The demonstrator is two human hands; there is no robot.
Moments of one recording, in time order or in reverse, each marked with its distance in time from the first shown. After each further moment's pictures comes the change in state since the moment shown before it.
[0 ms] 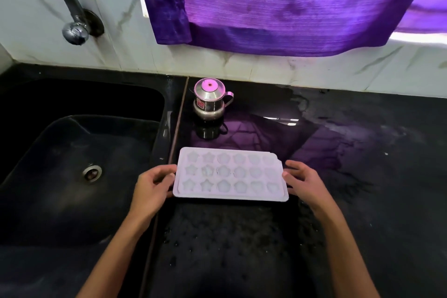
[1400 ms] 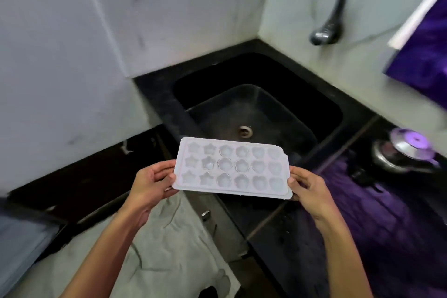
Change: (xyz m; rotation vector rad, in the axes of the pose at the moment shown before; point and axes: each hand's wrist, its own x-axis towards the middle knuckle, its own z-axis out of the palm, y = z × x) left_hand -0.196 -0.061 -0.175 -0.449 0.778 -0.236; right_hand -0.070 -0.077 0.223 -0.213 -0.827 -0.334
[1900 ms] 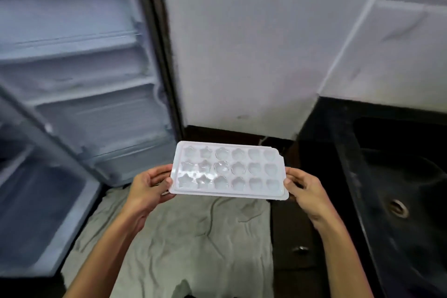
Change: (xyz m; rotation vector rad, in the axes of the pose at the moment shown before) left_hand -0.170 -0.062 -0.254 -0.305 0.702 0.022; right_hand -0.058 -0.073 0.291 -0.196 -0.715 -0.216
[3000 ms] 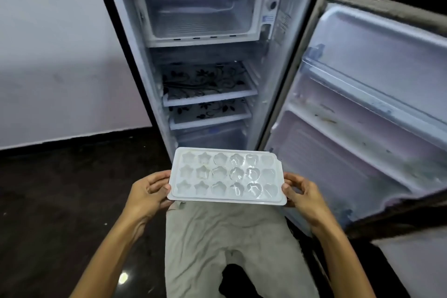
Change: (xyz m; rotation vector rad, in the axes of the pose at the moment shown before) left_hand -0.061 -0.033 -0.262 -0.494 1.135 -0.095; right_hand 0.089 -0.122 0.458 -0.366 -1.103 -0.170
